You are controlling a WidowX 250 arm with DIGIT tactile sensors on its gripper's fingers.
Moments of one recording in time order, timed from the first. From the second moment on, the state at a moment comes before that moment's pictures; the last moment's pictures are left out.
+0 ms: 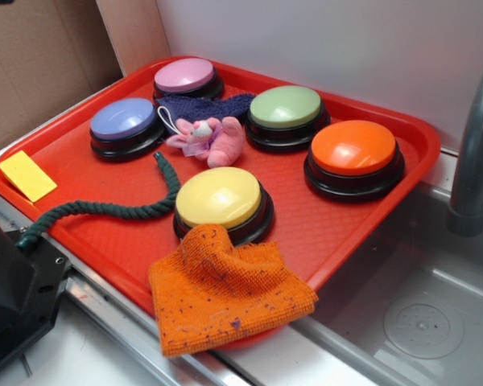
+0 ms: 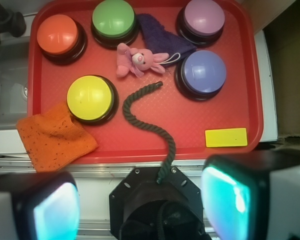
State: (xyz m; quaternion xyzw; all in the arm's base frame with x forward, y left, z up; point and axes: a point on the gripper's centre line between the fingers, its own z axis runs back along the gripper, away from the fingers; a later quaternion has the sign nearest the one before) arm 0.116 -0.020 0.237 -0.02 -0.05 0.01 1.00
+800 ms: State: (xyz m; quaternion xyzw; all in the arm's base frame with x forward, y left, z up) arm 0.126 -0.048 0.202 0.01 -0.02 -0.02 1.00
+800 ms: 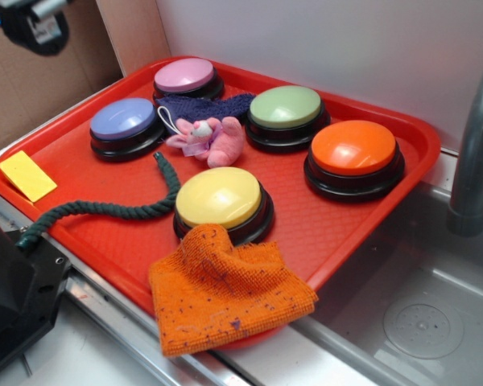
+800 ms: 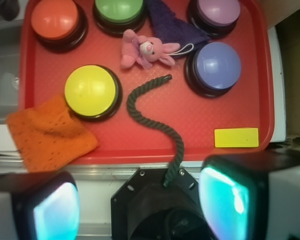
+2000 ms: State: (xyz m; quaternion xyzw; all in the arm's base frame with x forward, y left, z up) arm 0.115 -0.113 0.039 -0.10 0.07 0.02 0.99
